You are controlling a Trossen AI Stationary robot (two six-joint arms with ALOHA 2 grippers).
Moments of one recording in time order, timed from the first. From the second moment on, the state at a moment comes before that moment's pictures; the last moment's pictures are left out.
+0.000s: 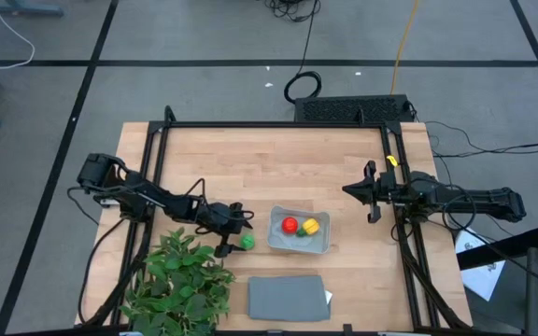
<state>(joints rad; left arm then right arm) -0.17 1.62 0.50 0.47 0.14 -0.03 -0.08 0.22 0.06 0.24 -0.03 0.12</state>
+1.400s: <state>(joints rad) -0.14 1.57 0.50 0.52 0.18 0.03 -0.08 0.22 0.06 0.24 -0.03 0.12</state>
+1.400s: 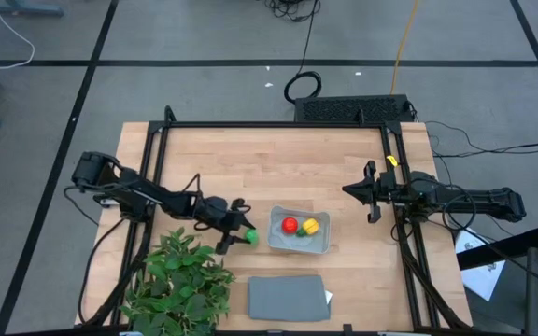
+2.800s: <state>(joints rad) 0.05 1.37 0.57 0.53 0.19 -0.03 -0.08 0.22 0.06 0.24 -0.03 0.11</state>
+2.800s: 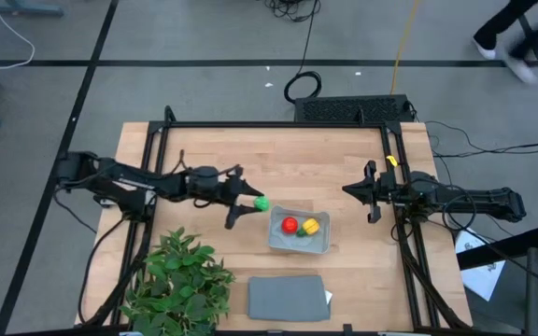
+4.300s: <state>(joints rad) 0.02 2.06 1.41 -0.14 0.50 0.35 -0.08 0.23 0.06 0.24 -0.03 0.11</state>
